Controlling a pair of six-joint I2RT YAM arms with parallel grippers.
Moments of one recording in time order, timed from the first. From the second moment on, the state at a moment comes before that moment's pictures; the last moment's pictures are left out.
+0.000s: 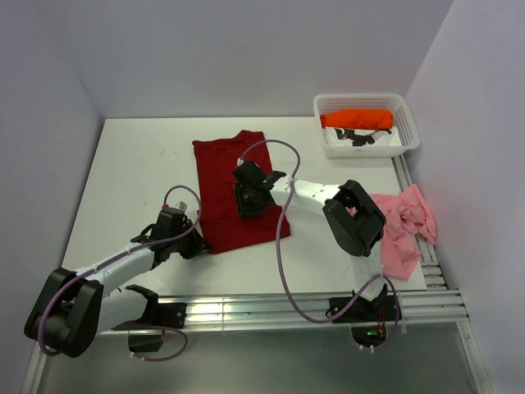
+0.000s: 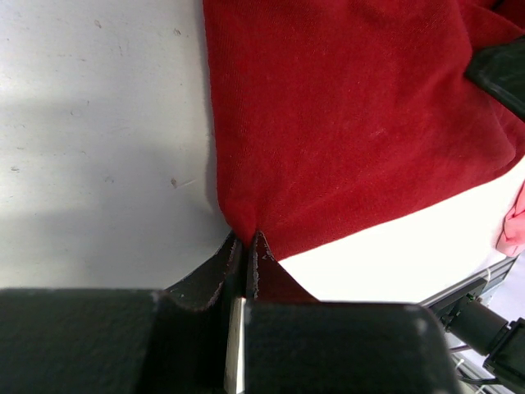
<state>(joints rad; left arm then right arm) -0.40 1.13 0.34 -0.11 0.23 -0.87 0.80 1.96 1.39 -0.46 0.01 0.55</state>
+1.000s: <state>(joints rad) -0.41 1.14 0.34 -0.09 0.22 -0.87 0.78 2.03 1.56 -0.47 0.16 0.59</state>
